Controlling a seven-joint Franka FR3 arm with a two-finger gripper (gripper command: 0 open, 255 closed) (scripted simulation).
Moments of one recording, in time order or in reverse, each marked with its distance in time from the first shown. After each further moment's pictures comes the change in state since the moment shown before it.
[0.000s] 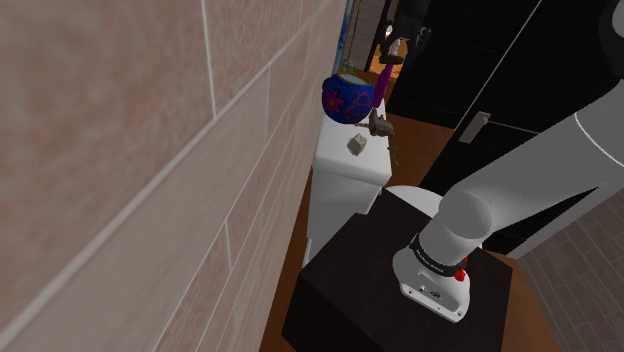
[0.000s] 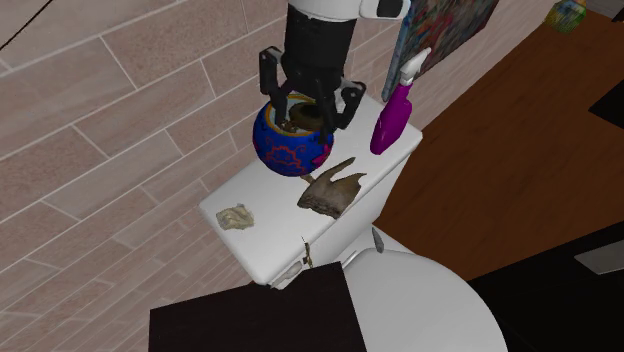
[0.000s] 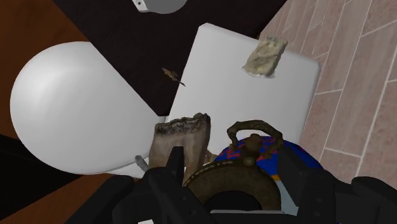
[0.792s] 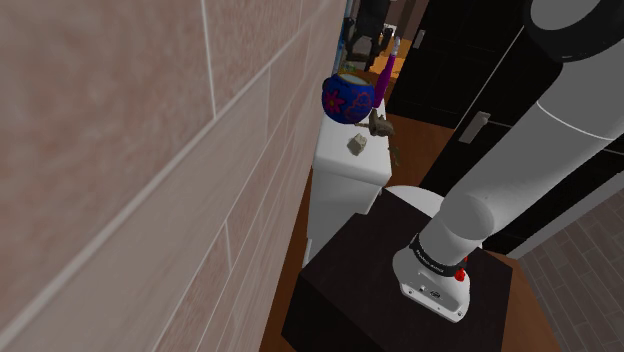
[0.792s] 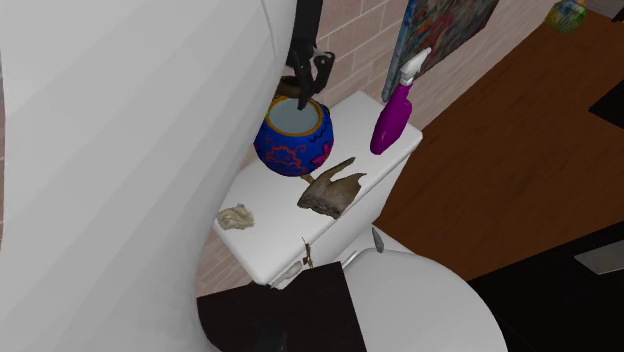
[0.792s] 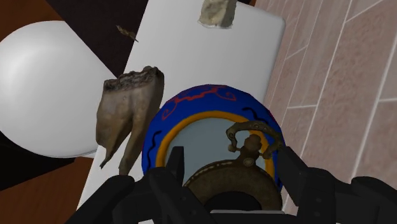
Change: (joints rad) arm 0.039 0.256 0.030 0.198 0.069 0.058 0.052
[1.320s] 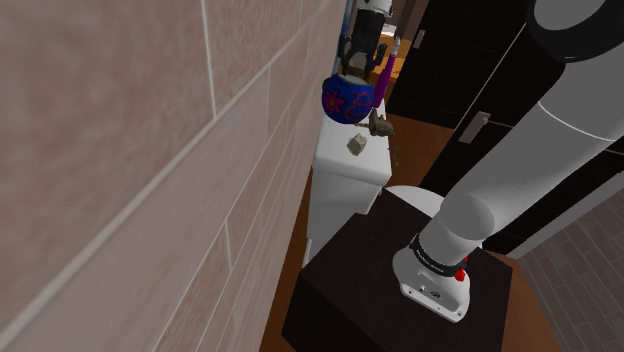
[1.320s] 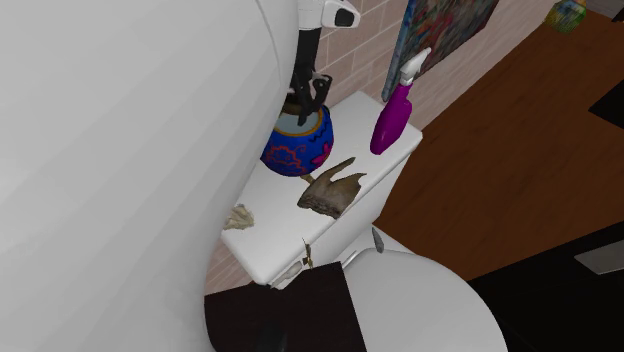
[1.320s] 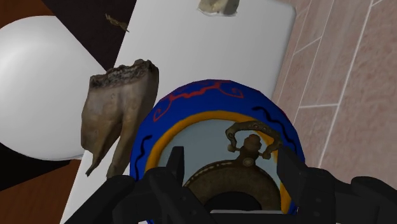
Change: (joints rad) arm 0.002 -0.011 0.003 -0.119 -0.002 0.108 -0.008
